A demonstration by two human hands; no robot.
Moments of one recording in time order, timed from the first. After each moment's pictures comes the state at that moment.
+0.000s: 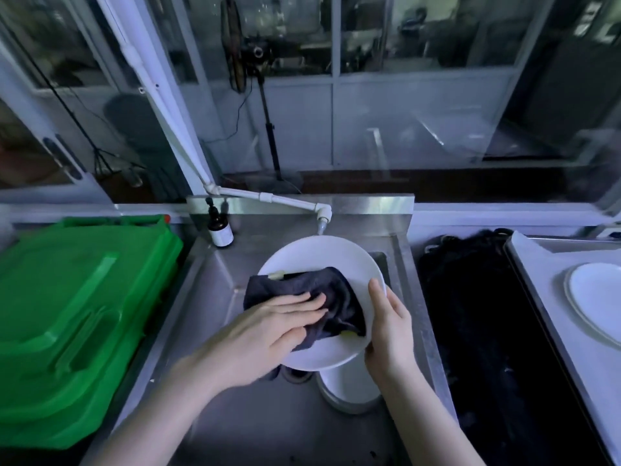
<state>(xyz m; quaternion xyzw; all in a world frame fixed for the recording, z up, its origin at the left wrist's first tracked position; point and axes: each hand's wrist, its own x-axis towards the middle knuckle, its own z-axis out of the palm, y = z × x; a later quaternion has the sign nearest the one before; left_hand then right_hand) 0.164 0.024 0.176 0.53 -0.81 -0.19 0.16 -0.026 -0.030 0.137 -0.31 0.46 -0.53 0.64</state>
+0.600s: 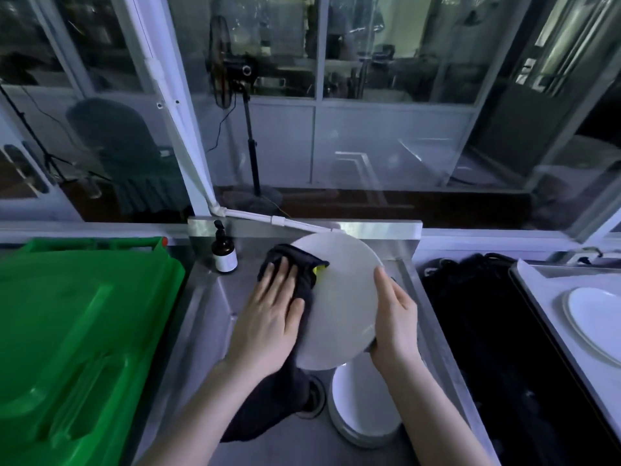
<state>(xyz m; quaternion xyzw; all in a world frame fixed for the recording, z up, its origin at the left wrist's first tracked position) 0.260 -0.032 0.145 0.66 -0.72 -0.04 0.21 0.080 -0.053 0.177 -0.35 0.50 -0.57 0.55</state>
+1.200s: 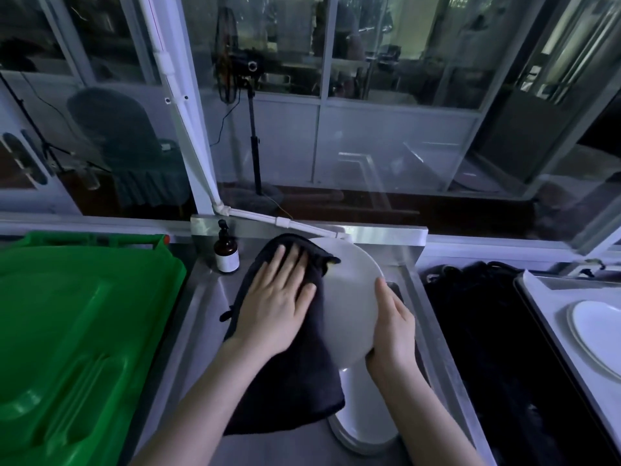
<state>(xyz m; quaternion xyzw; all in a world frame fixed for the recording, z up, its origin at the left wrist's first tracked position) 0.270 -0.062 0.158 0.68 -0.72 0.01 0.12 0.098 -0.058 0.171 -0.32 0.50 -0.57 0.56</state>
